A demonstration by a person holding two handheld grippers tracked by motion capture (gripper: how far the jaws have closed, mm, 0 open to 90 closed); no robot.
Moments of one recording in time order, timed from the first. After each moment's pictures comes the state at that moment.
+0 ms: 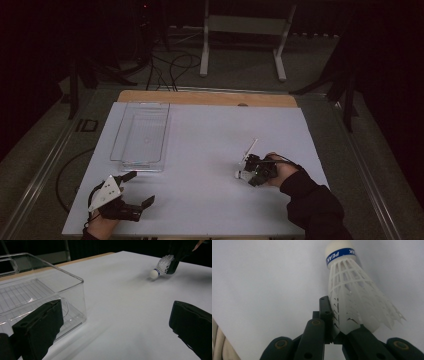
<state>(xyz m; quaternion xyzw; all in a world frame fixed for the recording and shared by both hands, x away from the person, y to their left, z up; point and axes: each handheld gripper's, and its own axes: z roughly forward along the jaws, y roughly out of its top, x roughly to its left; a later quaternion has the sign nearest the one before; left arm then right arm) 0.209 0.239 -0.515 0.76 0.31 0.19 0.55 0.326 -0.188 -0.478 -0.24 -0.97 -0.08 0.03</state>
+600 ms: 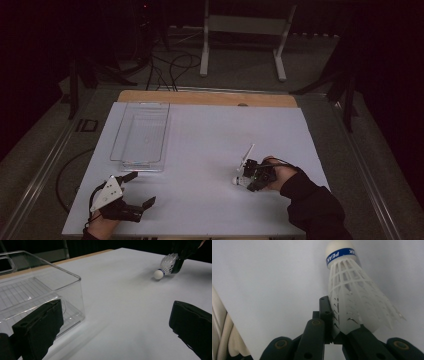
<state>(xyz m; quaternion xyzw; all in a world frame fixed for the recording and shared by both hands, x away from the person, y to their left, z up) 0.209 0.237 -0.515 0.76 0.30 0.19 0.54 0.315 -0.183 -0.480 -0.20 -0.98 -0.08 0.05</state>
